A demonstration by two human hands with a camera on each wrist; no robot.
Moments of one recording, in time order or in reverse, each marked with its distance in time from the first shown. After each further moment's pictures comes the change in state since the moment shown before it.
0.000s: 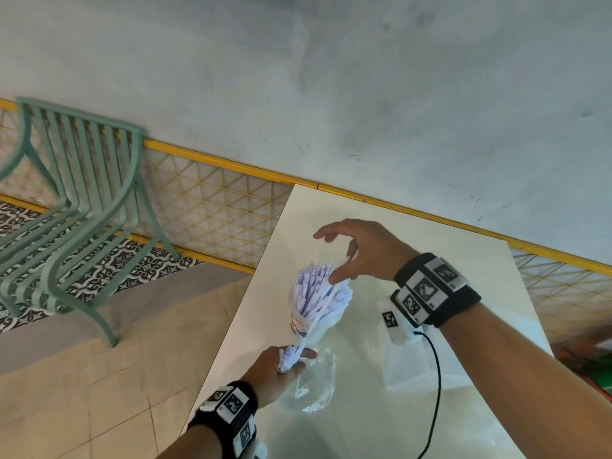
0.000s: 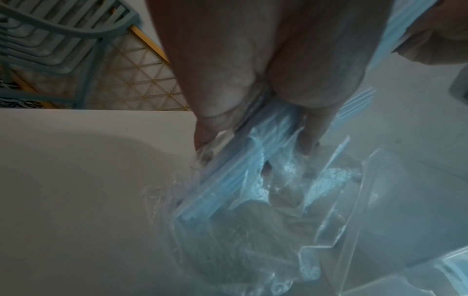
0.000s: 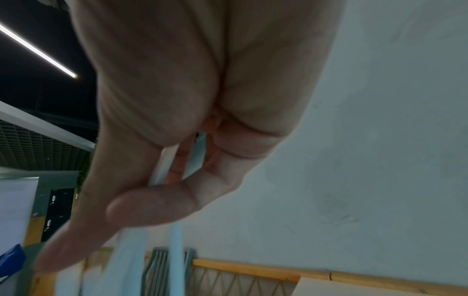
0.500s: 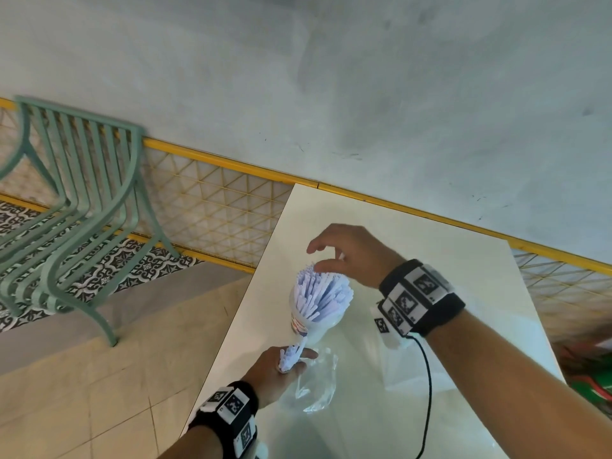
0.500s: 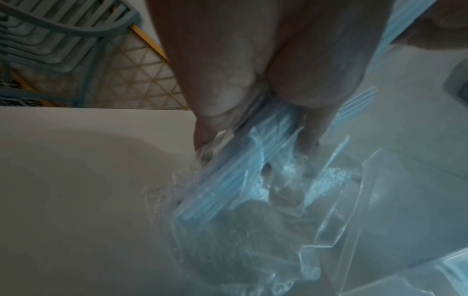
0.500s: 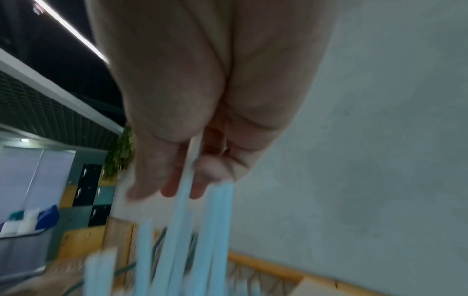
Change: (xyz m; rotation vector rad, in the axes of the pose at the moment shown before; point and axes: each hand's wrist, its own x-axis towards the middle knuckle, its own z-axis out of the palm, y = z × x) left_hand 0.003 -0.005 0.000 -0.020 -0.017 -0.002; right_hand 0.014 0.003 0.022 -0.246 0.020 -0.146
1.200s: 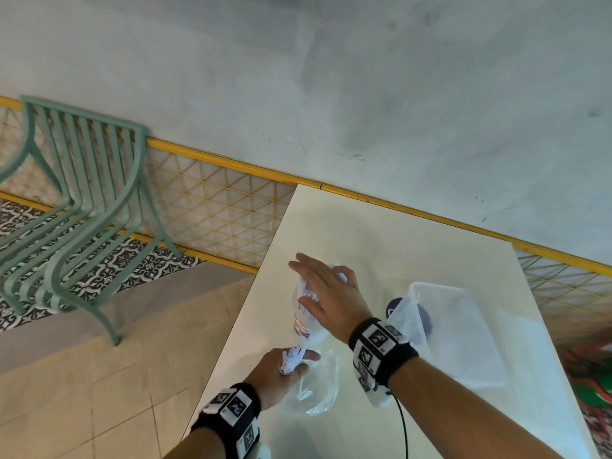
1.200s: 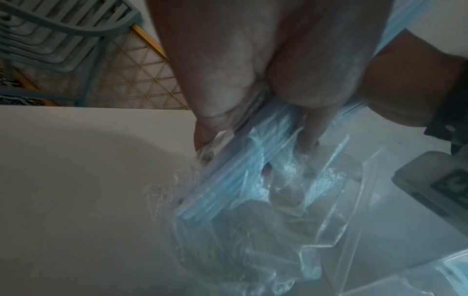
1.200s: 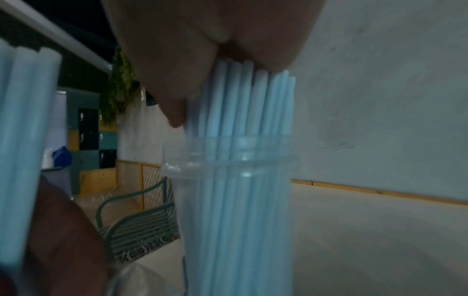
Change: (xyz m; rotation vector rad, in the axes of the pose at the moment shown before) left_hand -0.003 0.003 0.000 0.019 0.010 0.004; right_hand -0.018 0.011 0.106 -0.314 0.235 -0.035
